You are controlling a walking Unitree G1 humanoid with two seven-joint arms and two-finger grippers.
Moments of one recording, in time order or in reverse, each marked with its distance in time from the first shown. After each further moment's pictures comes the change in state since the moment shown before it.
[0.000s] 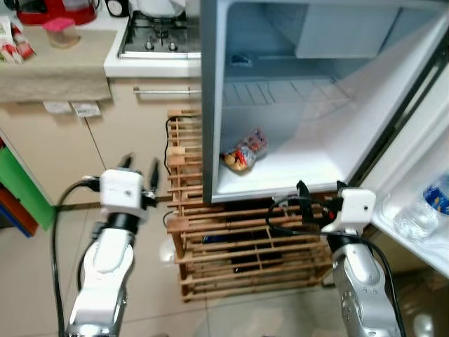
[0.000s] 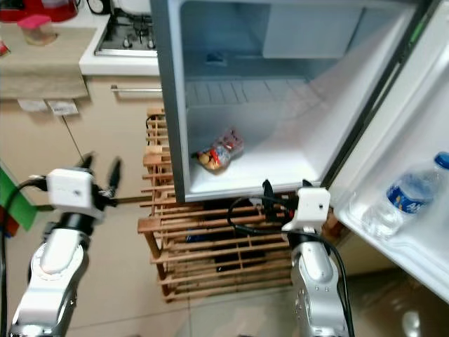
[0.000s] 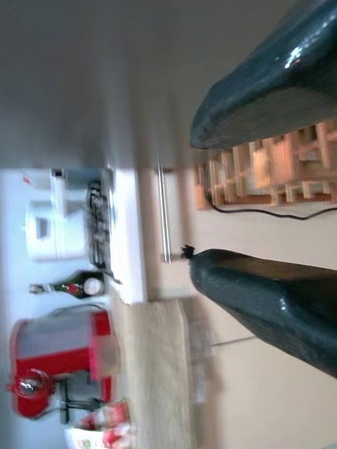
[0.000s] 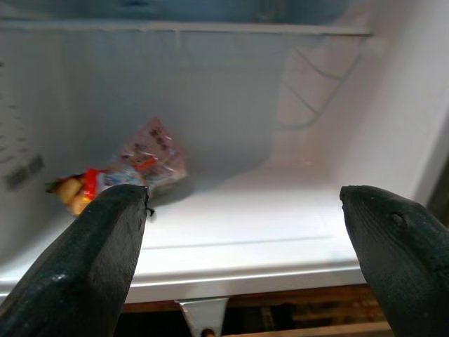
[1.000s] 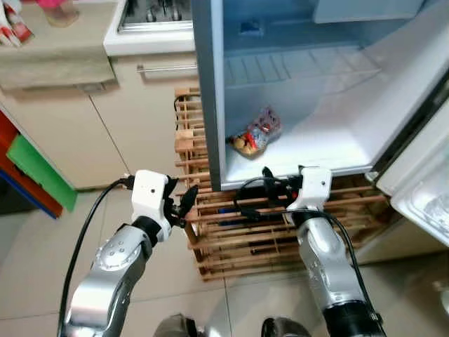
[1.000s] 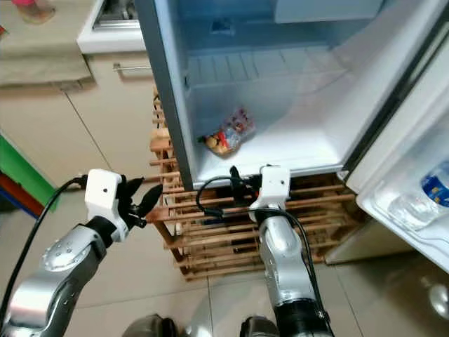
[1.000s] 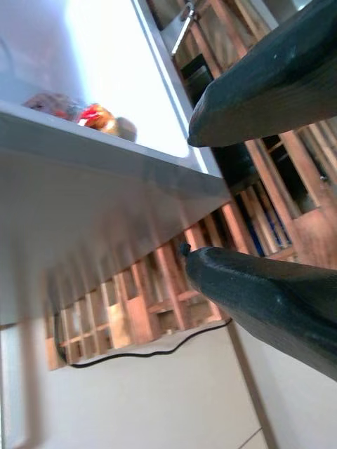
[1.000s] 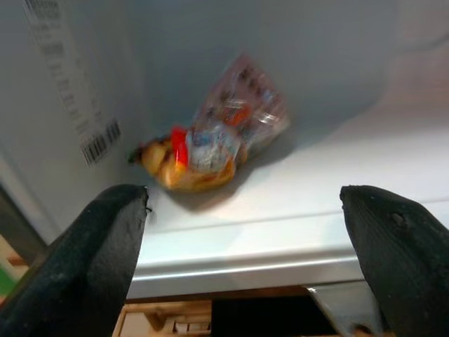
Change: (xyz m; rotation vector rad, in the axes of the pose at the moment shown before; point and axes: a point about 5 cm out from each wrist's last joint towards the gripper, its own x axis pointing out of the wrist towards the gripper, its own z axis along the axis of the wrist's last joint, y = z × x) left arm -0.001 -0.047 -0.001 -0.222 0.344 -0.415; right arm 0.031 0.045 0.009 0.070 0.025 0.099
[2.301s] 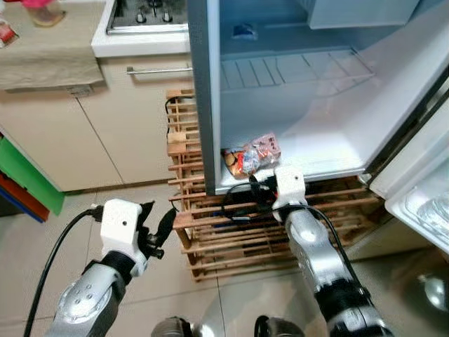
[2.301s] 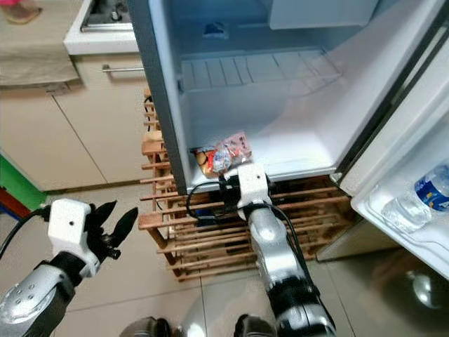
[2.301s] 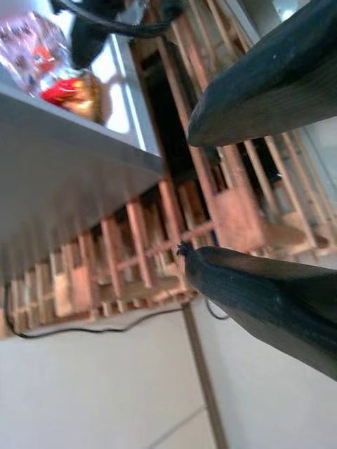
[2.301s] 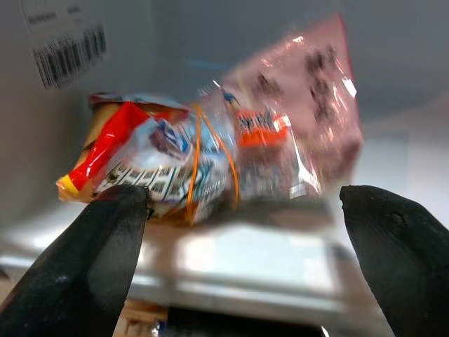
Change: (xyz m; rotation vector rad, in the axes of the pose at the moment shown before) left arm -0.079 0.001 -0.010 0.001 0.038 0.096; right arm 0.052 0.031 -0.008 -0.237 0.112 0.119
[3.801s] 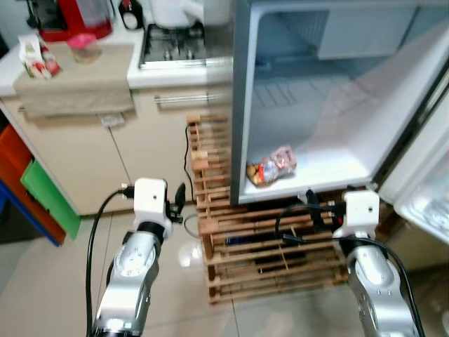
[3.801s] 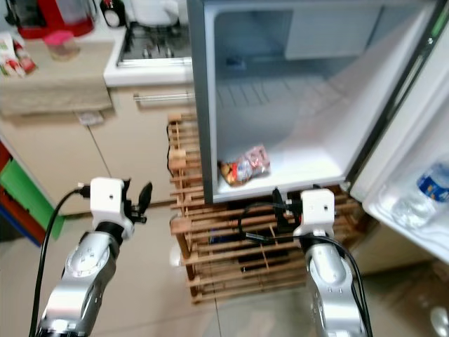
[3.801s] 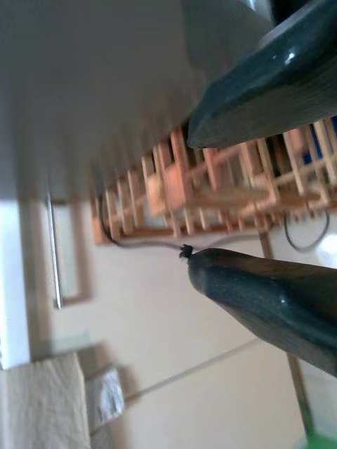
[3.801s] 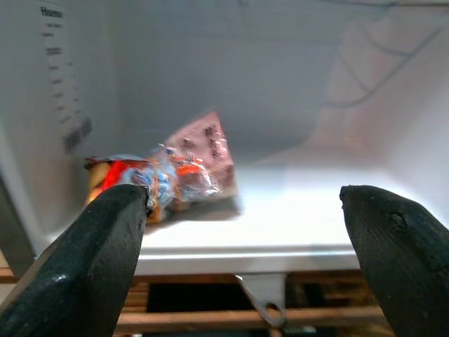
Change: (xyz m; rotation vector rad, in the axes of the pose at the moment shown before) left arm 0.080 0.014 -0.019 0.046 -0.088 0.216; right arm -0.087 -0.055 -0.022 0.046 -0.033 -0.140
